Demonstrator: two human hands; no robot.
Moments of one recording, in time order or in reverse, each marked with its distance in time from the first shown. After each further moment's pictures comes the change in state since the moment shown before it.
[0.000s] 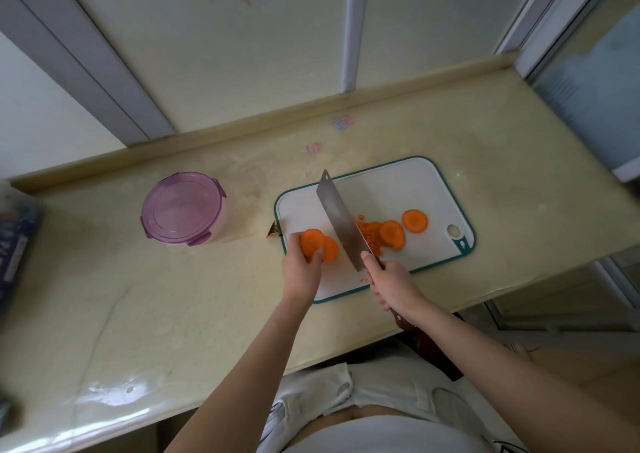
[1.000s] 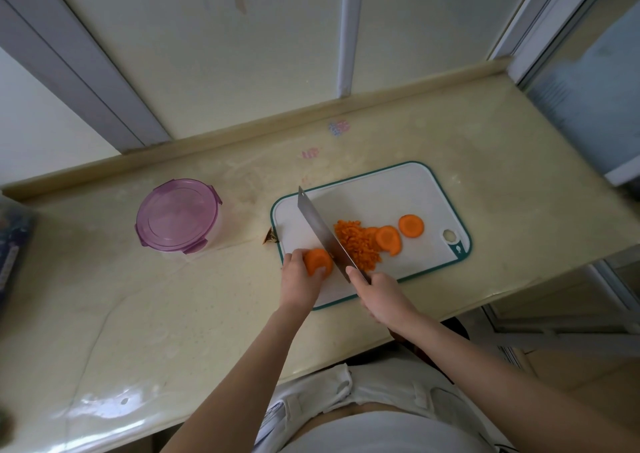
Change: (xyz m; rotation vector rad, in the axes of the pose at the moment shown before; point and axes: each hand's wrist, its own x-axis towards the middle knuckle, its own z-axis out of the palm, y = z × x) left_hand 0.011 -0.020 0.007 0.265 -0.121 0.003; right_hand -0.006 0.002 0.010 -0.224 -0.023 -0.134
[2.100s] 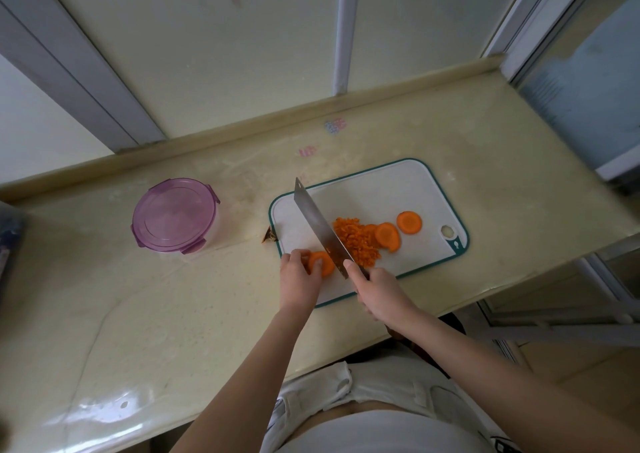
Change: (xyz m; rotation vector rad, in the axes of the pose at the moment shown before) left_hand -0.003 -0.002 0.002 -0.074 0.099 0.010; right_hand -0.008 -0.014 0.003 0.022 0.024 0.016
